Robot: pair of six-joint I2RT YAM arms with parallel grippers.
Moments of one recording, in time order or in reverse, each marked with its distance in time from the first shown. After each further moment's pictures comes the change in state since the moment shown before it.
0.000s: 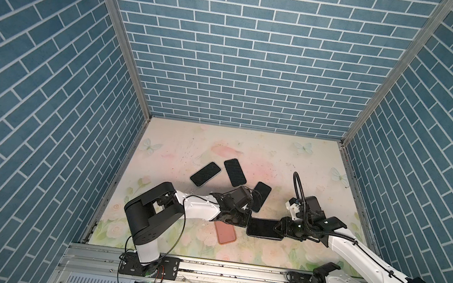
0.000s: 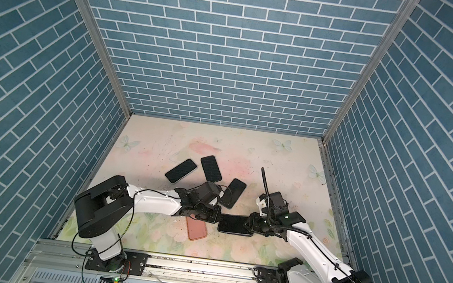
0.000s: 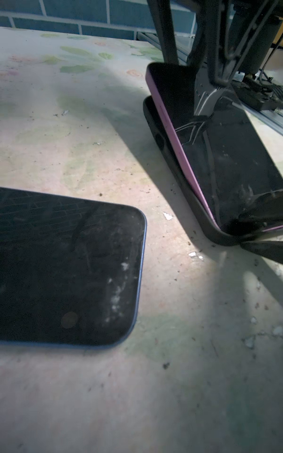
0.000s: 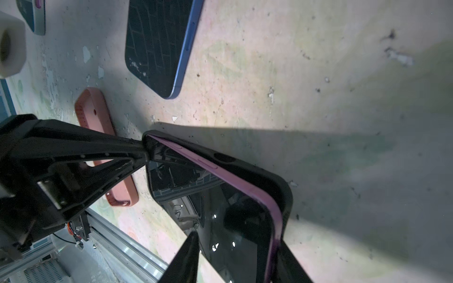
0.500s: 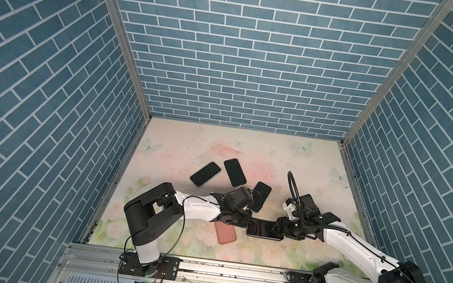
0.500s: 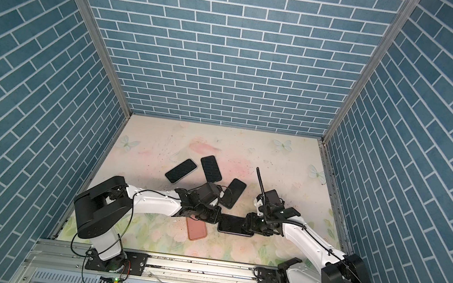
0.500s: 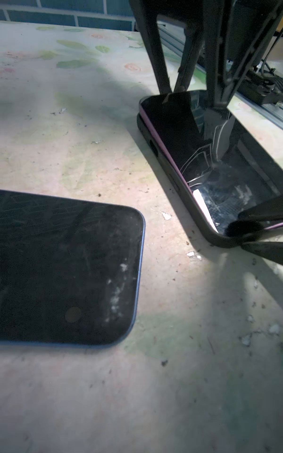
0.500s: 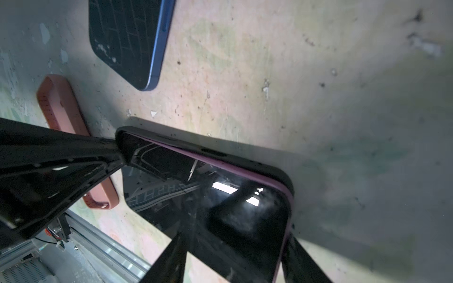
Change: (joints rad) left arm -0.010 -0.003 0.007 -0.018 -0.025 0.014; right arm 0.016 0.066 0.042 -0.029 0.034 -0.028
